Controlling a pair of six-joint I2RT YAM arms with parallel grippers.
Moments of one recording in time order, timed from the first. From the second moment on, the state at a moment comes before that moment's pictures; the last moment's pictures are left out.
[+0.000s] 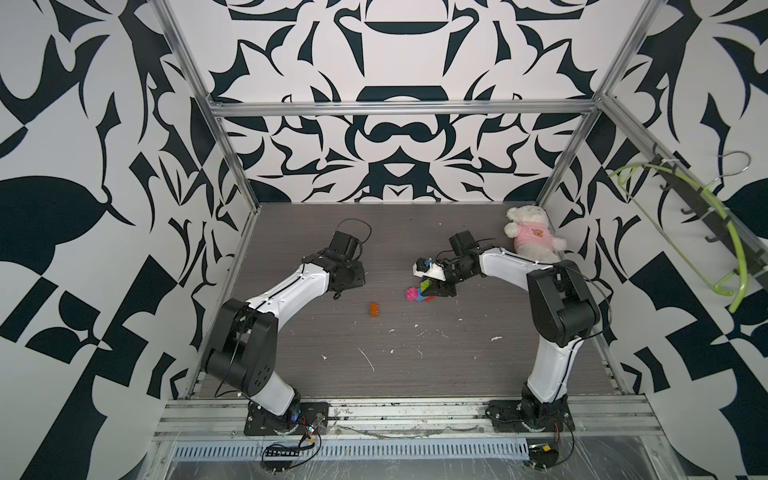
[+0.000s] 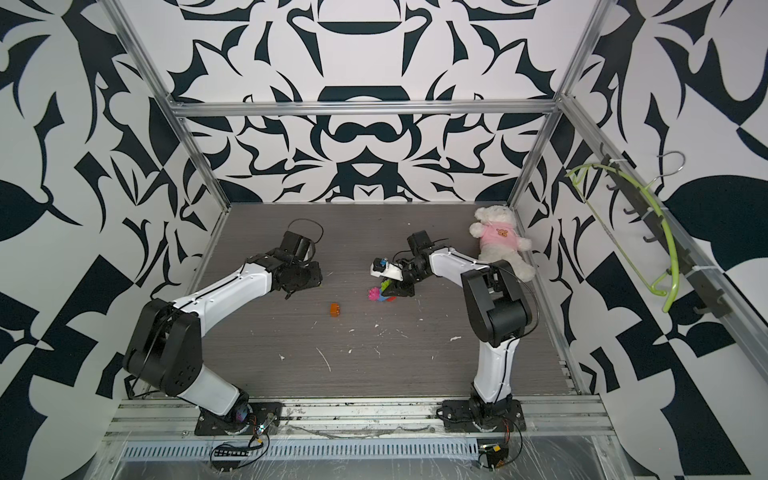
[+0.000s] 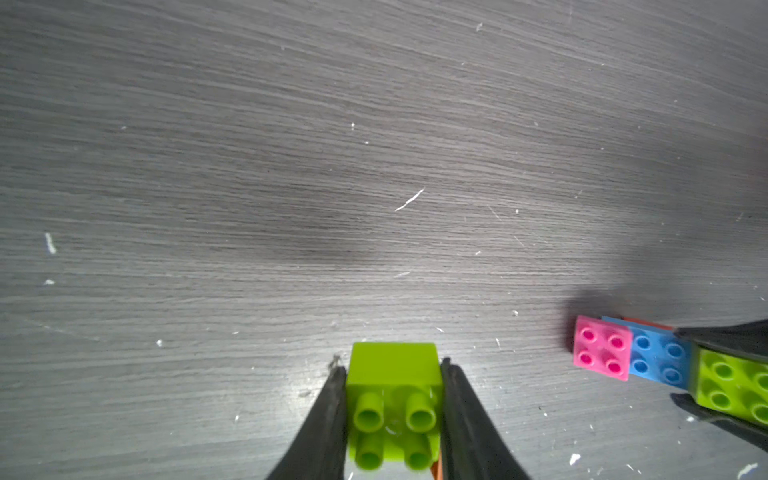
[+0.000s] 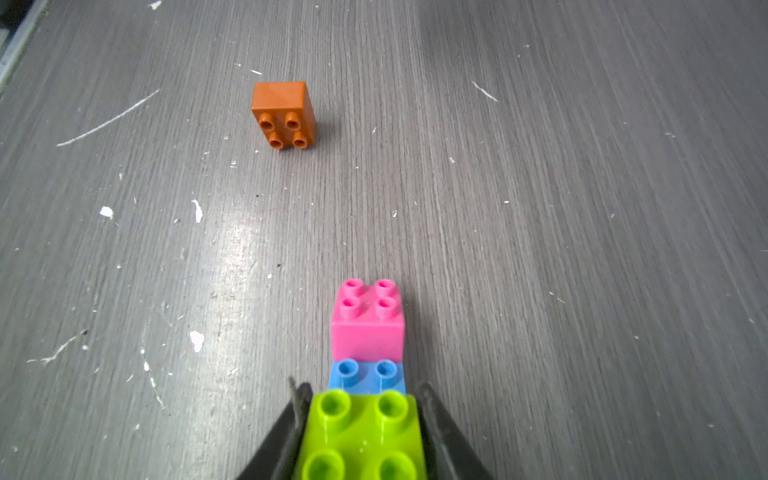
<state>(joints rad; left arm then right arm) -0.44 1.58 1.06 -0.54 0.01 -0.55 0.34 1.90 1.21 -0.53 -0.75 -1.07</state>
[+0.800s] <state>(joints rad) -0.41 1.55 1.05 -0.54 0.03 -0.54 0.49 1.77 0.90 0.02 -0.59 0.46</state>
